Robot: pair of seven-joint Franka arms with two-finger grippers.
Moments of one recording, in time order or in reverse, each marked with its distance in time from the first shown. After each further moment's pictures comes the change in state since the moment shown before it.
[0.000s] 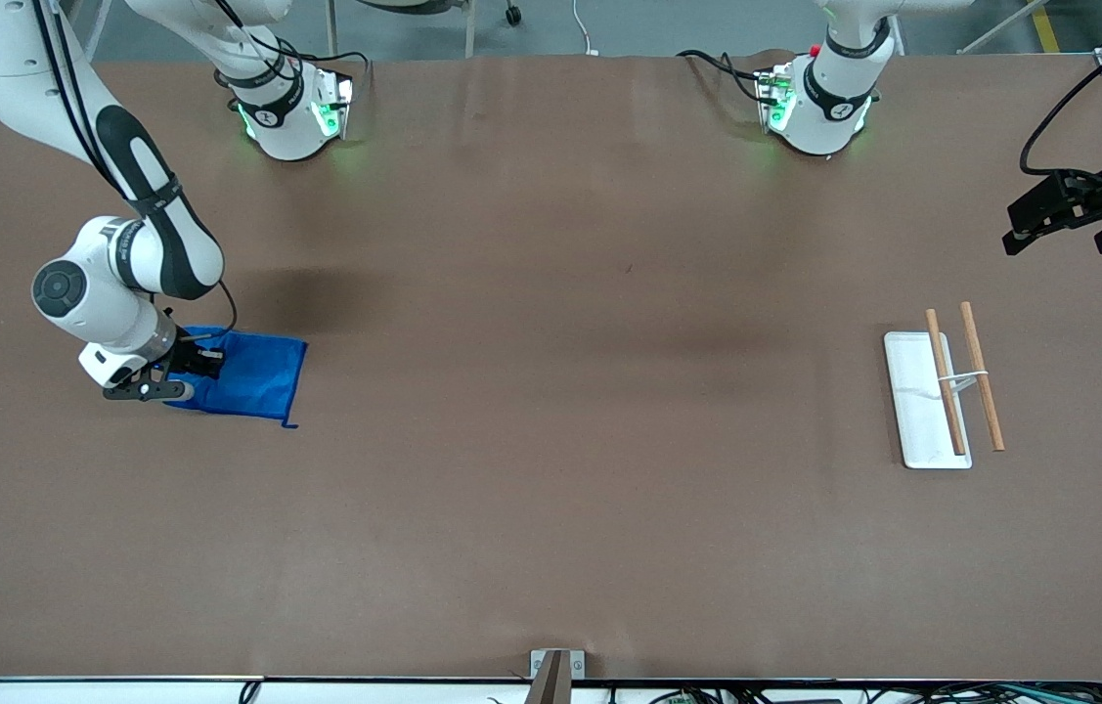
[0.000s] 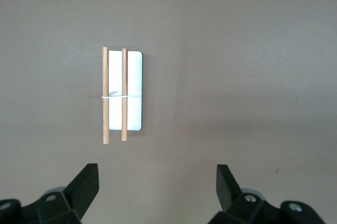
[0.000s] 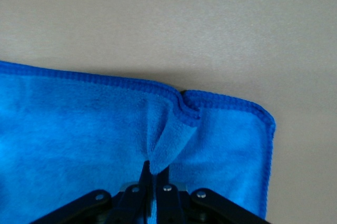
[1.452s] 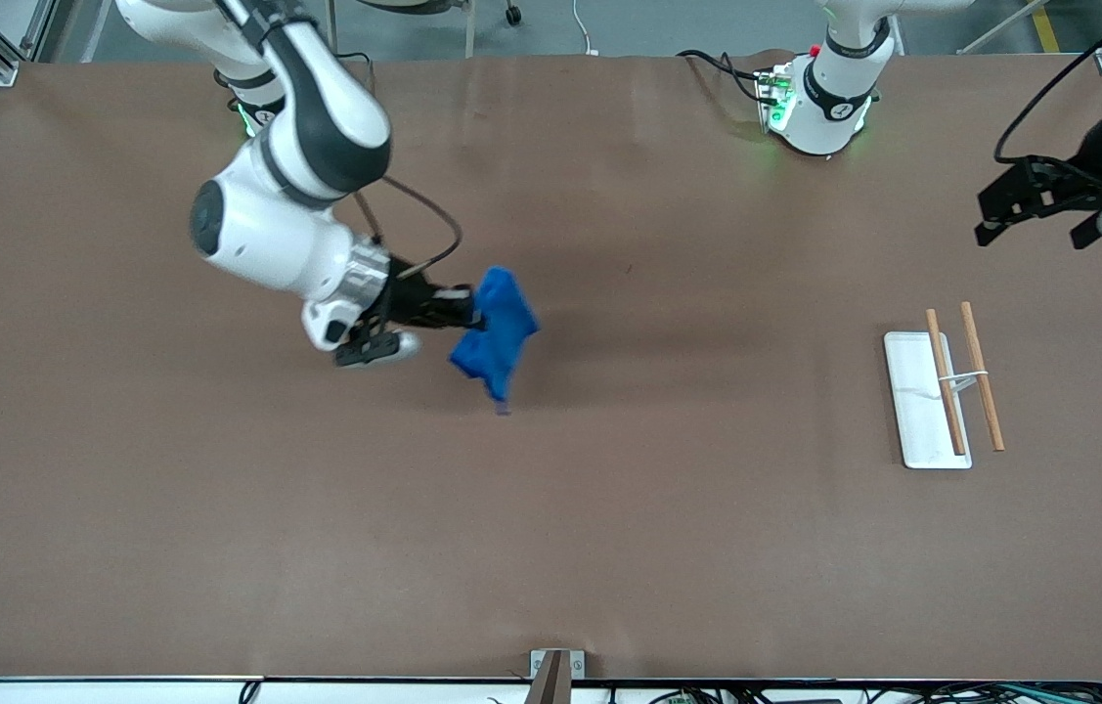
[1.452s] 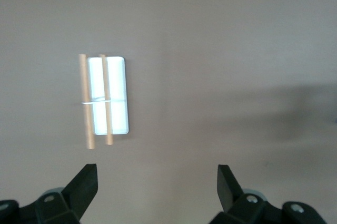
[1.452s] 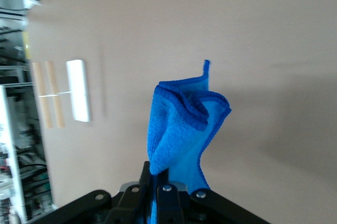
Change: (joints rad) left arm -0.005 -0.008 -0.075 0.012 -0.056 -0.013 -0.003; right arm 0.672 -0.142 0.053 0.394 0.865 -0.212 0.286
